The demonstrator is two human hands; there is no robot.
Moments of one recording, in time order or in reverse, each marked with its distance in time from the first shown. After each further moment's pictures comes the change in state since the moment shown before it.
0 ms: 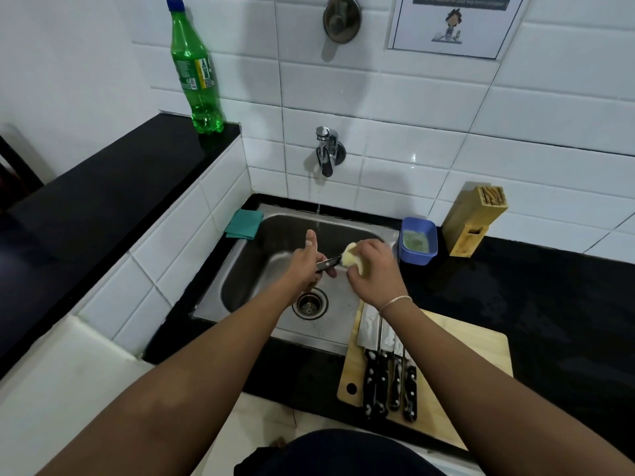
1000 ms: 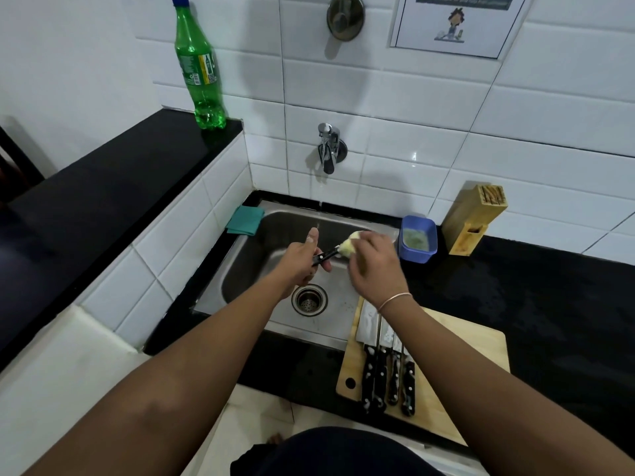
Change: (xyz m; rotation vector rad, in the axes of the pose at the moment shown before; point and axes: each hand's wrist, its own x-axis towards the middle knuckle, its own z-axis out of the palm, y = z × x) left_hand 0.013 -0.014 -0.019 0.046 -0.051 0.081; right_hand -0.003 -0.002 -0.002 -0.206 0.088 -0.131
